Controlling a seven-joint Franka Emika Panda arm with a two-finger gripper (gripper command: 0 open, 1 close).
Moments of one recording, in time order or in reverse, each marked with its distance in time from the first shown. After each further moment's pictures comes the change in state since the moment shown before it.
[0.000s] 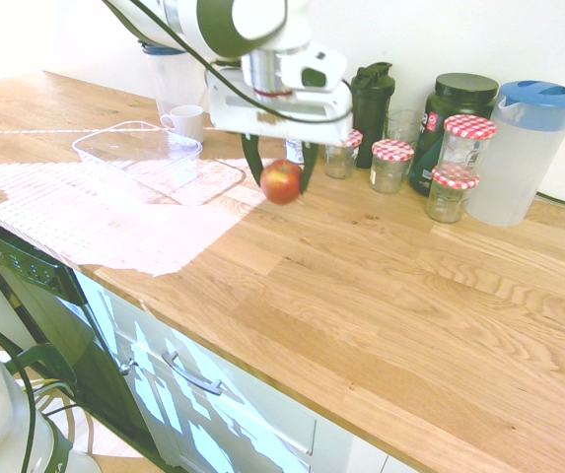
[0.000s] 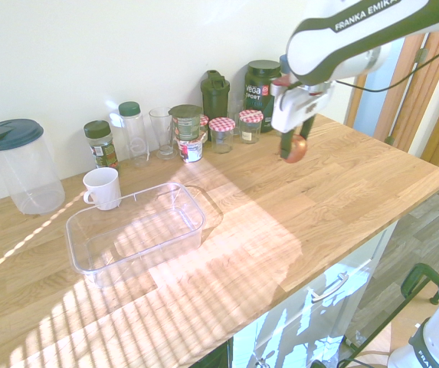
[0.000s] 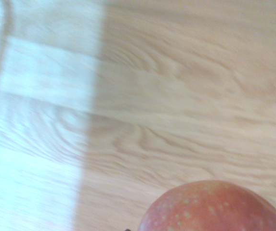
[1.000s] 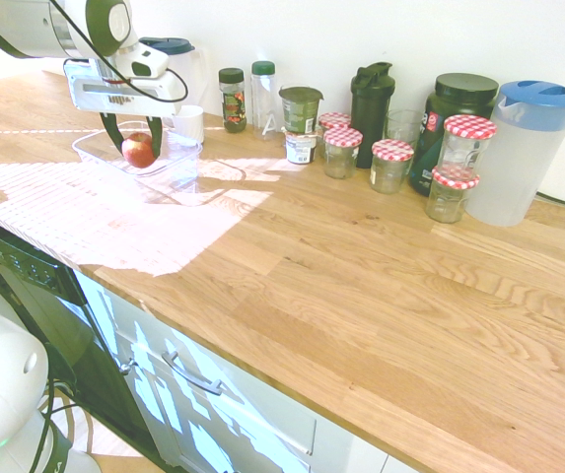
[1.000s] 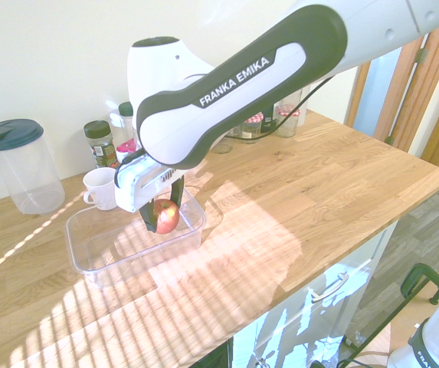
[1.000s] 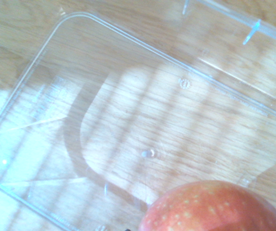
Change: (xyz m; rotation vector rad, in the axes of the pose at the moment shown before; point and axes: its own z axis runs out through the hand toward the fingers) arm -0.141 -0.238 0.085 0.034 -0.081 -0.147
